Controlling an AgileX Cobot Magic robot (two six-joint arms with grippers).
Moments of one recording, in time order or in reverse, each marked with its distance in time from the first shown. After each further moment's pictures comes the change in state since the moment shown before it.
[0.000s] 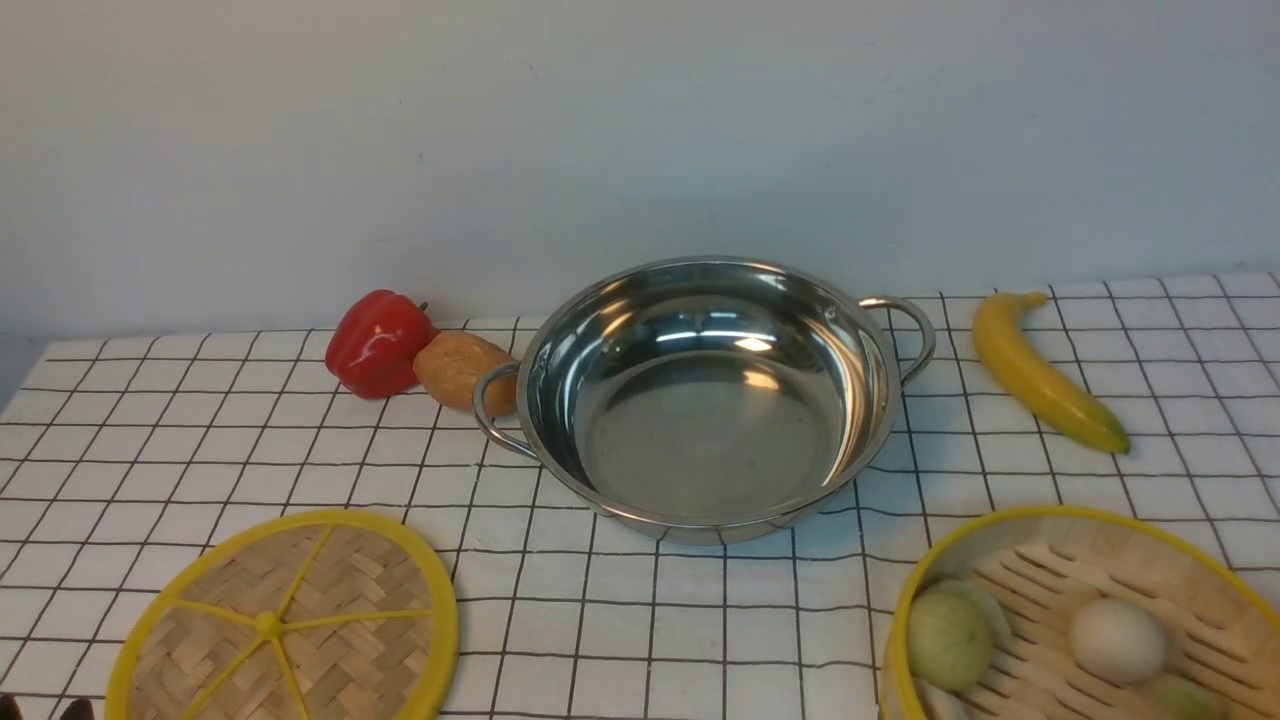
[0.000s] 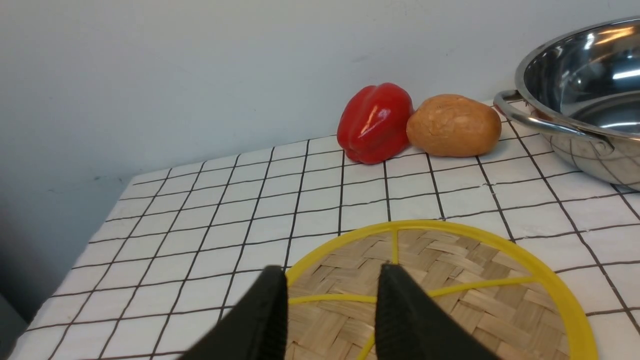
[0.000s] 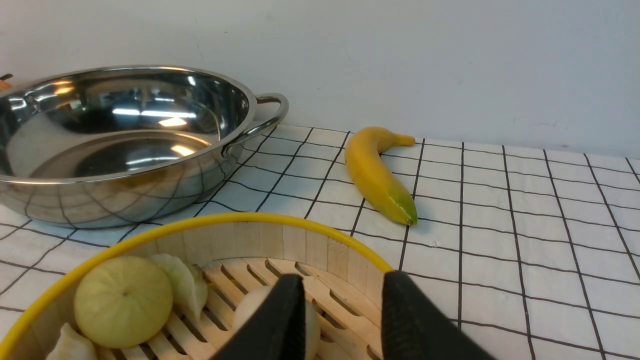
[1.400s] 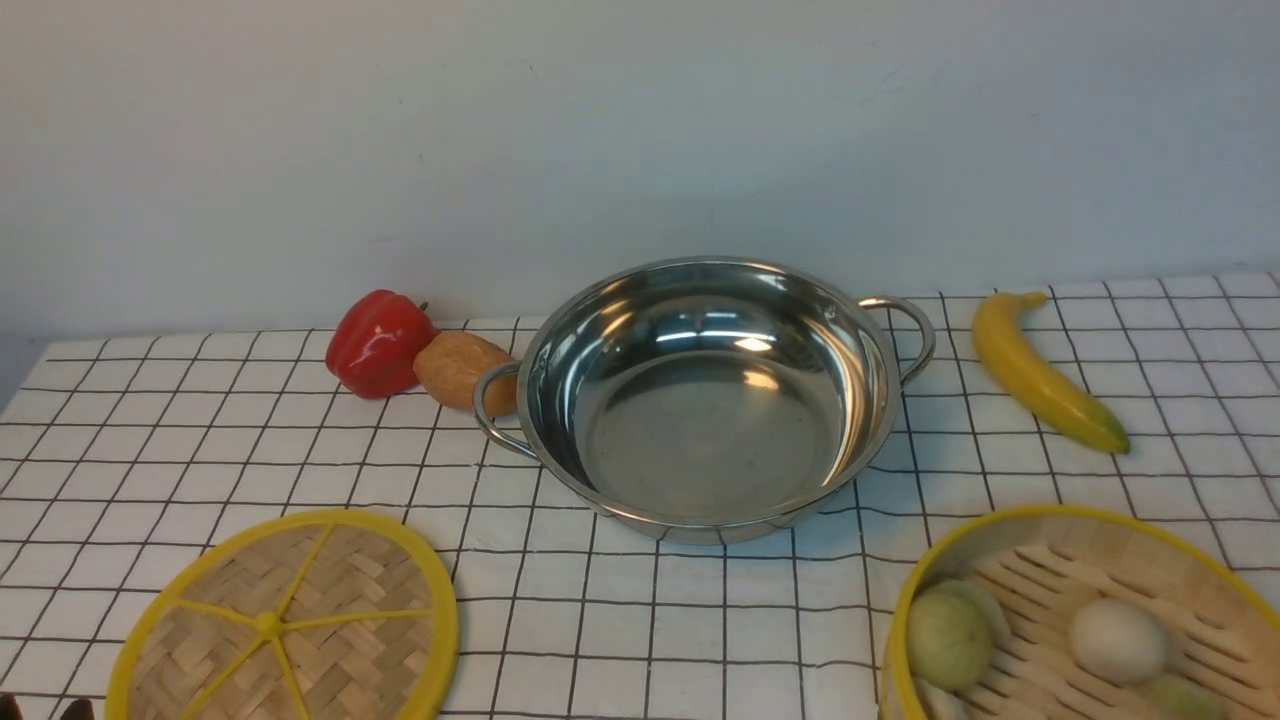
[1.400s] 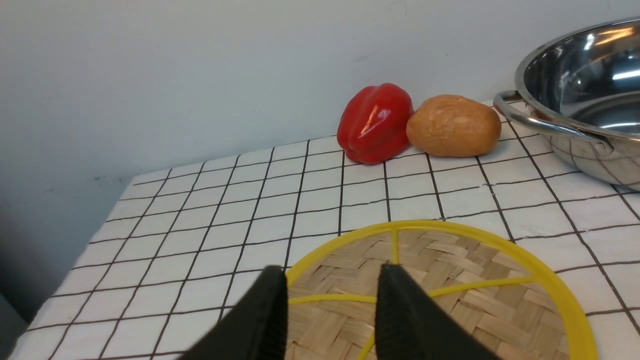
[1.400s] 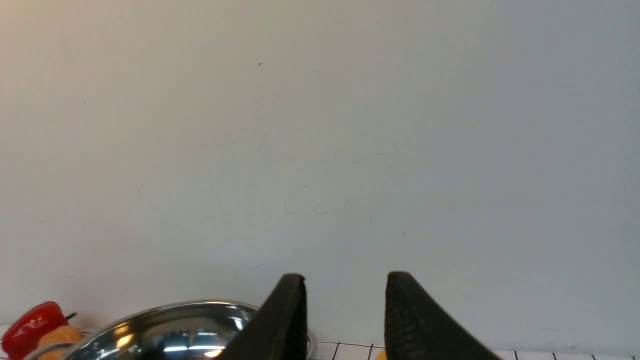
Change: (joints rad) right arm 0.000 0.120 -0.399 0.064 -0.004 0.055; left arm 0.000 0.000 0.000 0.000 0.000 0.000
